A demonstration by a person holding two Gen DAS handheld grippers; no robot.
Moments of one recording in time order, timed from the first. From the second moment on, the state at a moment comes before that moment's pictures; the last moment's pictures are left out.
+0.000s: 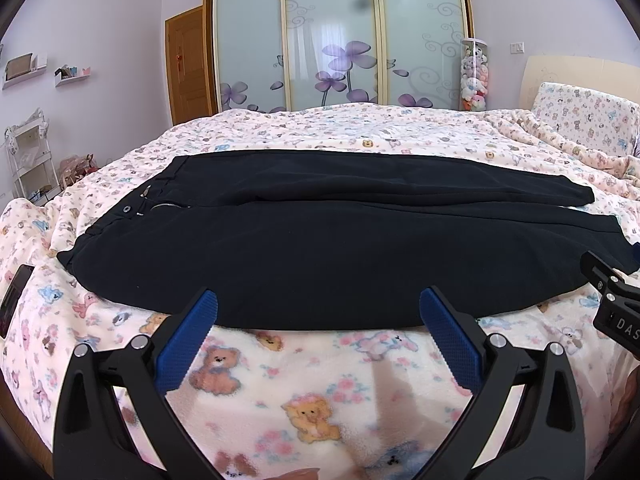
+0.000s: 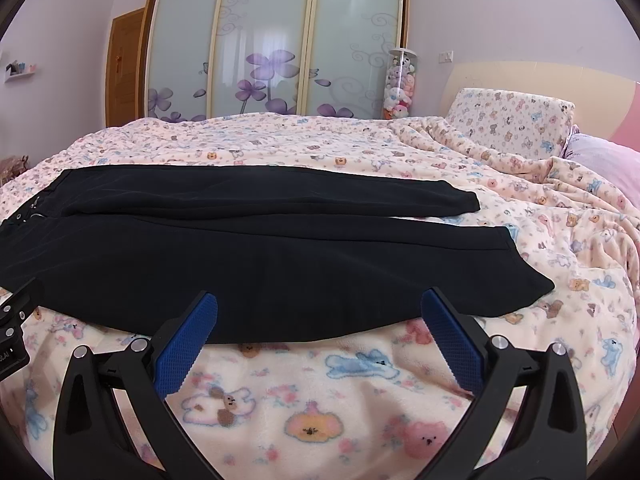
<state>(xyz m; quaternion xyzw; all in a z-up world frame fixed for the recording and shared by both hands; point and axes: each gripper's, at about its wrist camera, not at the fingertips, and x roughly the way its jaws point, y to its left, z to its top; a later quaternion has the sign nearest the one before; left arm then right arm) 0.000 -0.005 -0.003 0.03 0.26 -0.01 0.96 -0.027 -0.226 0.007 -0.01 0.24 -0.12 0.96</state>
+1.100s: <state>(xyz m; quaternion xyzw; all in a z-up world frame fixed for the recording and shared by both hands) -0.003 -0.009 -0.010 0.03 0.26 -0.02 0.96 -0.026 -0.228 0.000 -0.01 0.25 -0.12 0.96</state>
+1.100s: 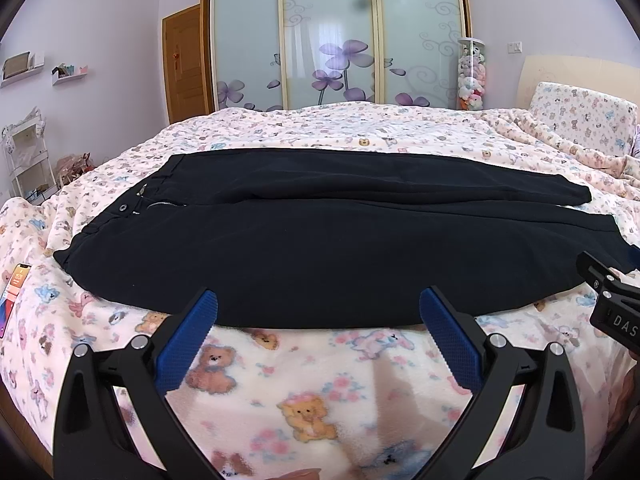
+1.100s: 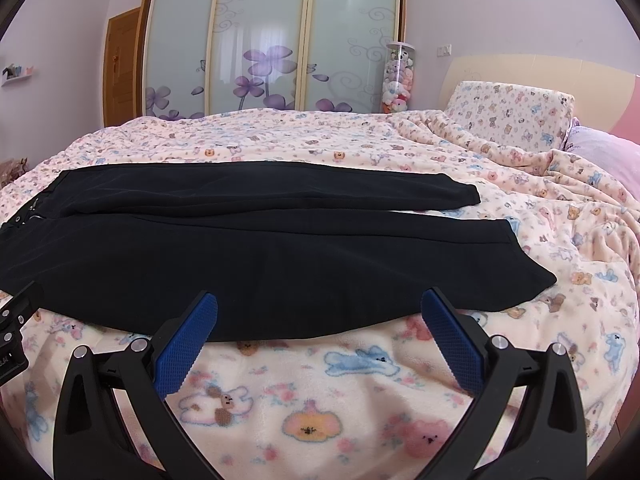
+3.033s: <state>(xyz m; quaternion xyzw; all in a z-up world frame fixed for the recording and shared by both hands) -0.004 -0.011 -0.010 0.03 0.27 -0.02 0.96 -0.031 -0.242 -0.004 0.02 0.23 -0.09 0.97</state>
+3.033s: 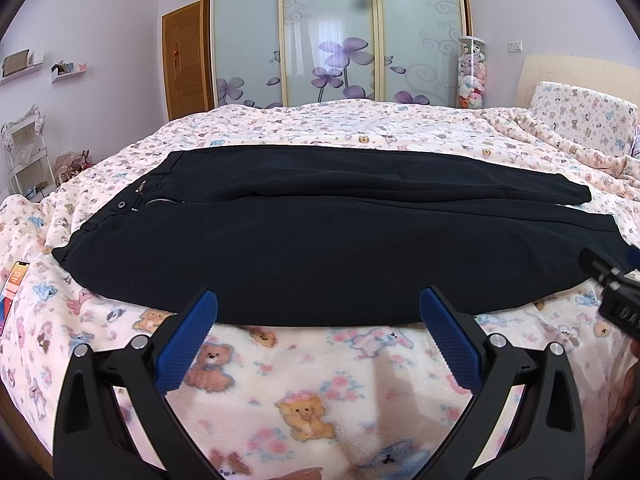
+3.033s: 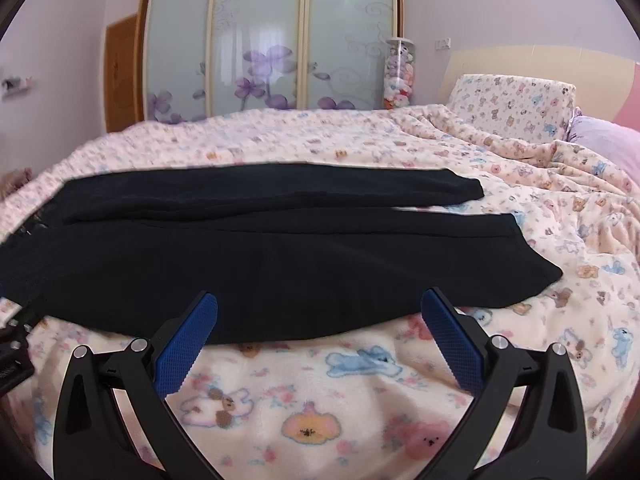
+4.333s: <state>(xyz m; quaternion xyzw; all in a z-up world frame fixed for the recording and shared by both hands) 0.084 -0.032 -0.025 0.00 0.34 -0.09 0.94 0.278 -0.583 -0.004 0.25 0.36 -0.13 0.89</state>
